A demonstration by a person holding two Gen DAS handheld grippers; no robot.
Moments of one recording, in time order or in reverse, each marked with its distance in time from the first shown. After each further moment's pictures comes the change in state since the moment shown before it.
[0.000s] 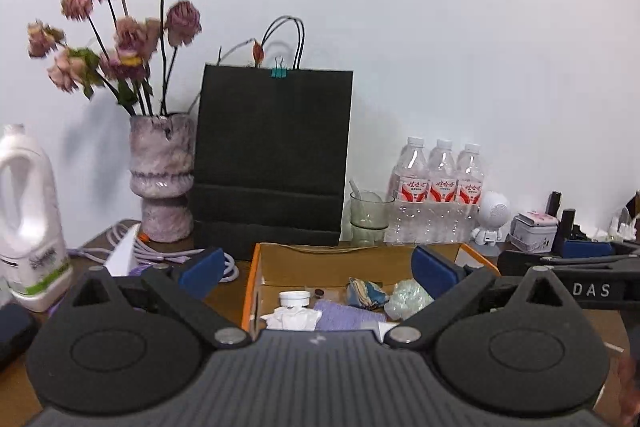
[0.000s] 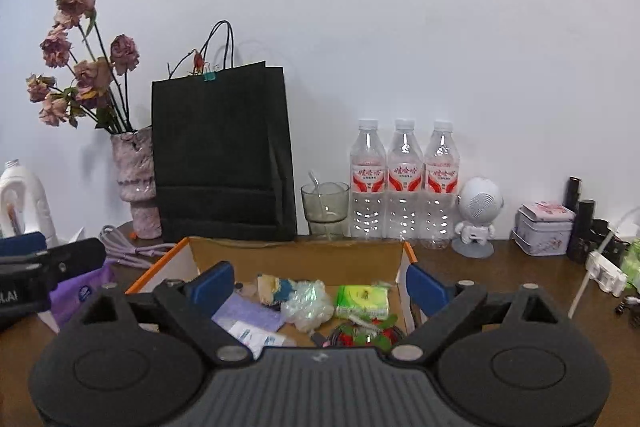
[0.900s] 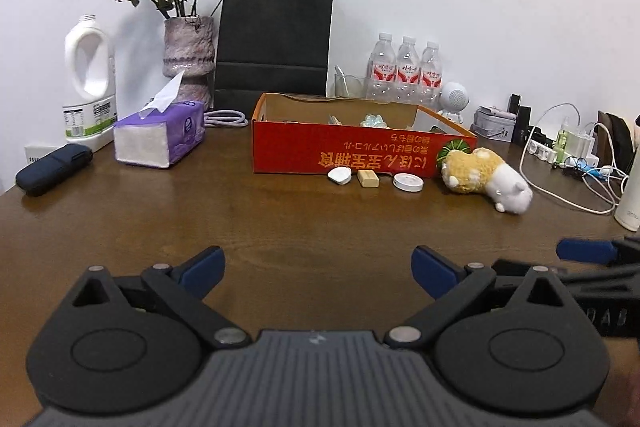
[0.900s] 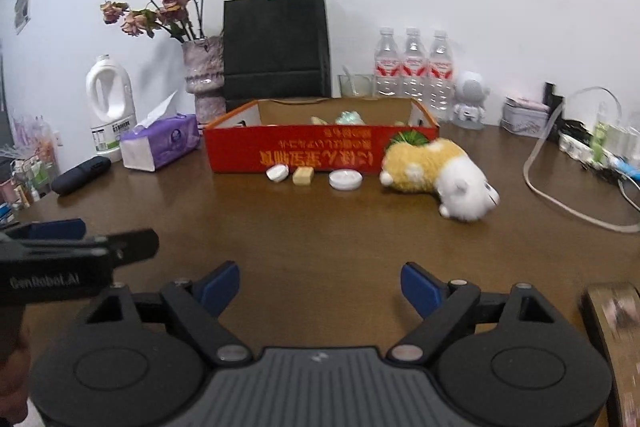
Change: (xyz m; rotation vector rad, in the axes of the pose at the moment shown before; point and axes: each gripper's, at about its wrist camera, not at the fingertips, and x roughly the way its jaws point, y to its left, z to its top) left arm -0.156 -0.016 -0.131 -0.011 0.207 -0.008; right arm -0.169 0.036 -0.155 -0.020 0.170 0.073
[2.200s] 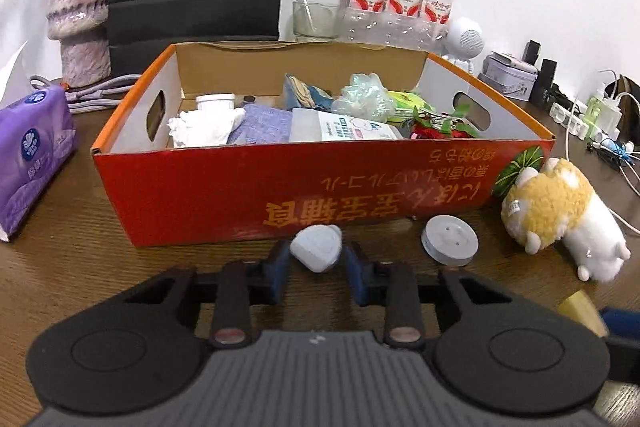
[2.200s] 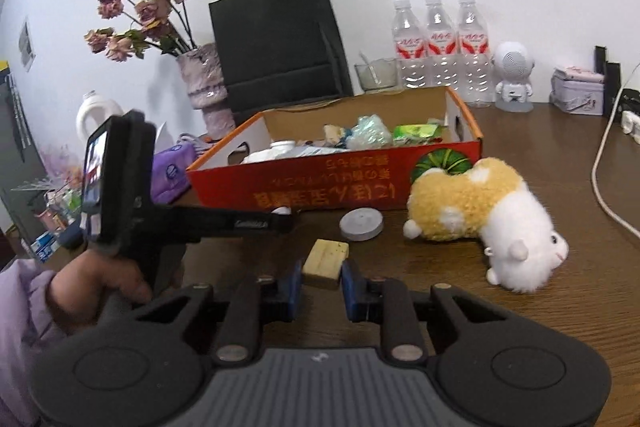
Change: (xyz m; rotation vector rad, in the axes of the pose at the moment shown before) left arm 0.226 -0.014 0.077 0.050 0.244 -0.130; right arm 0.085 -0.049 0.061 0.119 0.072 0.173
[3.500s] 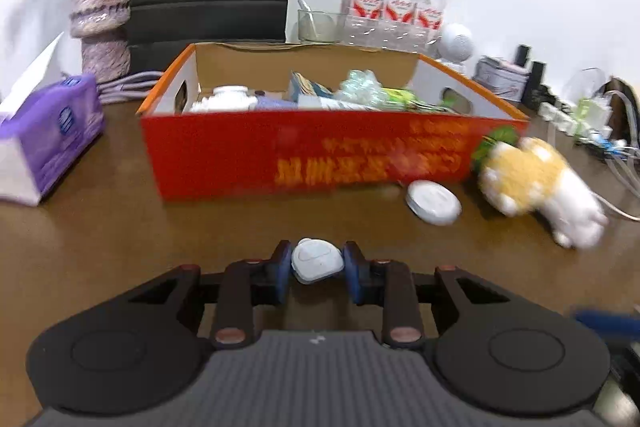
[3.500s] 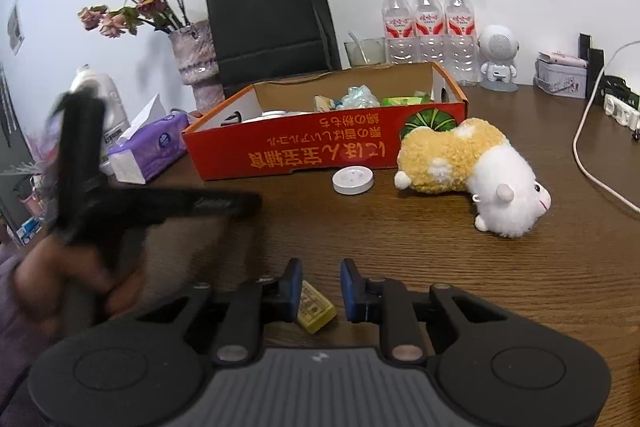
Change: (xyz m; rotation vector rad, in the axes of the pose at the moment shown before) left arm -0.054 0.001 -0.040 -0.013 -0.043 -0.004; right arm -0.013 0.011 -0.028 -0.020 0.035 -0.062
